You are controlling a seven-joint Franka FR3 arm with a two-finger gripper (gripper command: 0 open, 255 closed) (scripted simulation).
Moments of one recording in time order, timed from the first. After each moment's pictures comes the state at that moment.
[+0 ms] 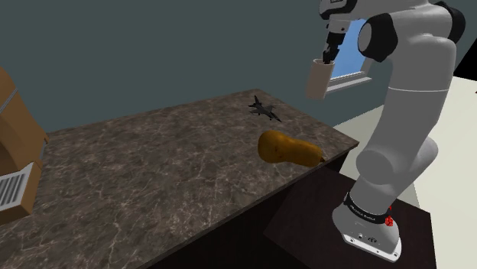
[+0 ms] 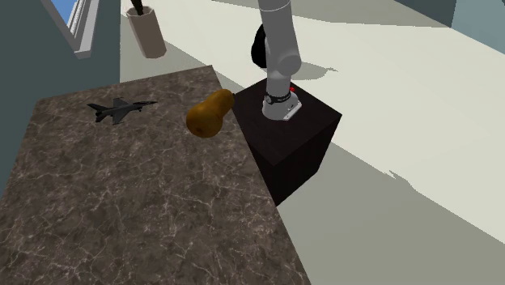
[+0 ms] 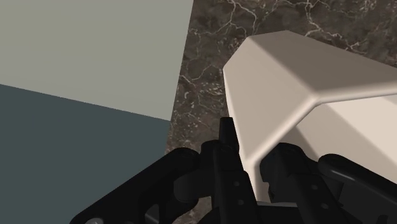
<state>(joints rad) -0.48 0.25 -0.56 -1.42 0.13 1.65 -0.87</state>
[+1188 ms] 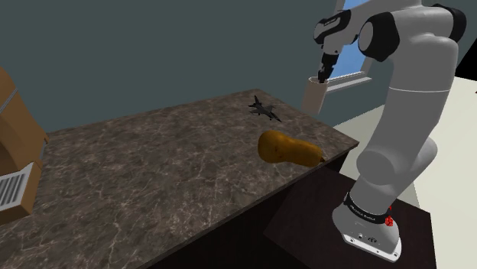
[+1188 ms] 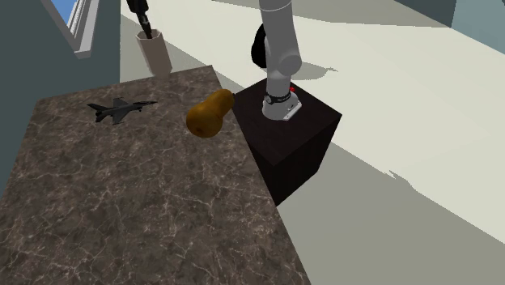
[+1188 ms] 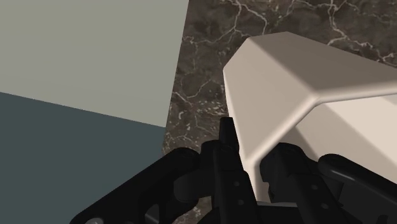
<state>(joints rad) -0.46 0.23 -0.55 -1.68 0.13 1.90 -0.88</state>
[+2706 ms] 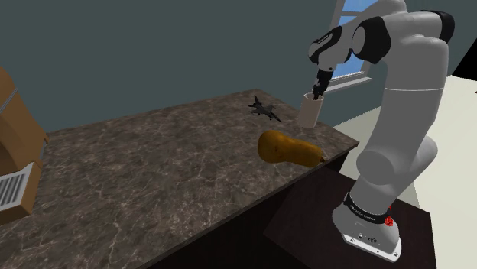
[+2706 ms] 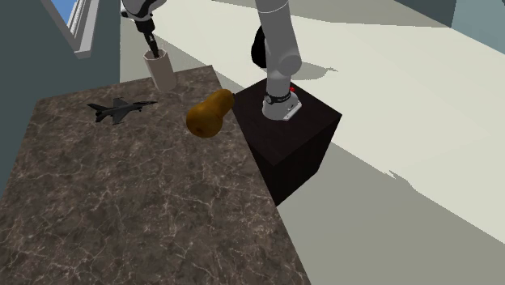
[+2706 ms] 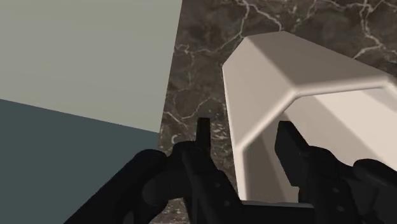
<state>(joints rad) -0.47 0.29 -0.54 -1.82 0.17 2.09 -0.90</state>
